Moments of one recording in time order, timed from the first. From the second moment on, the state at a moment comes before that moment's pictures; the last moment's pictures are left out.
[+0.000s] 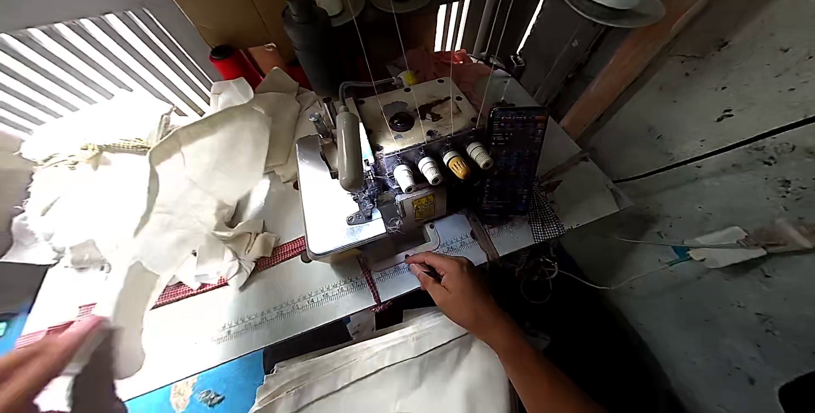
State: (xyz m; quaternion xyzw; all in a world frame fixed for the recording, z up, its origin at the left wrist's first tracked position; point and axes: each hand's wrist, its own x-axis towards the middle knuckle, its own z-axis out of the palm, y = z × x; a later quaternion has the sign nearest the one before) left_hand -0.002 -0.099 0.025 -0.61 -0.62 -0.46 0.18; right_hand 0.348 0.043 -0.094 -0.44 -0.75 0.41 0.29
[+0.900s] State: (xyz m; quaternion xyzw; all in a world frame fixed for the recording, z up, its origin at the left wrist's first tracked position) left_hand 0.018 0.058 -0.078 -0.57 -0.75 -0.30 -0.17; right_hand 0.410 0.070 -0.083 -0.56 -0.68 0.20 0.42
